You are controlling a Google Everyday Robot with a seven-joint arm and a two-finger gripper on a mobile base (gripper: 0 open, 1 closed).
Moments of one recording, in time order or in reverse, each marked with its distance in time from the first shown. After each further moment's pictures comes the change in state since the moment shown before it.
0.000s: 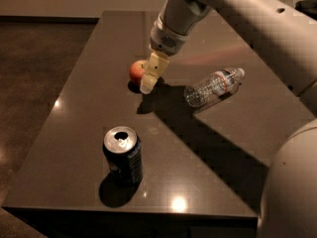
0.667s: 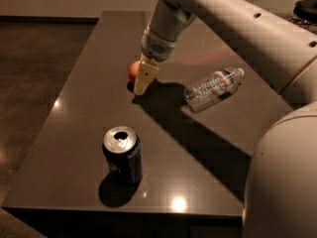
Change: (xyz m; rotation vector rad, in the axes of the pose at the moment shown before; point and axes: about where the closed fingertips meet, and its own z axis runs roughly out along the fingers) arm -0.006 -0.002 0.031 -0.021 0.047 -0.004
